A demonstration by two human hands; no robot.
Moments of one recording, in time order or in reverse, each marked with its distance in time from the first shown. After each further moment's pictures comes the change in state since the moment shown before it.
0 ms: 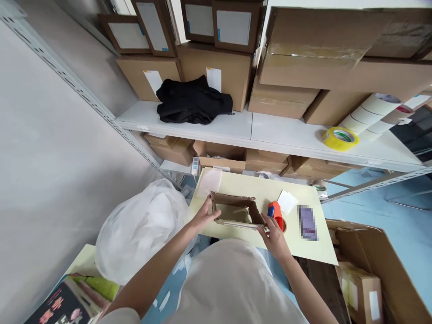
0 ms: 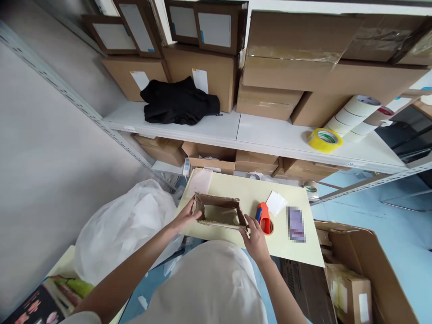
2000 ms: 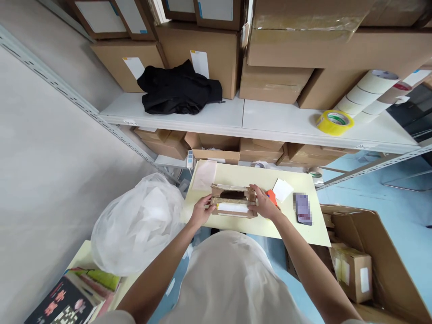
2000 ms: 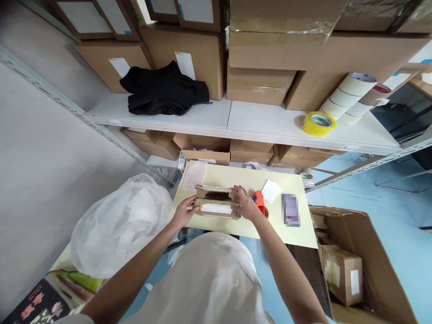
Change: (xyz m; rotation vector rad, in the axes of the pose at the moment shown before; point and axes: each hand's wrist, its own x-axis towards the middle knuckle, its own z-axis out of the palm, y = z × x) left_hand -0.001 -0.049 0.006 0.584 -0.060 0.197; right_hand 0.074 0.010 -0.013 -0.107 -0.286 -0.089
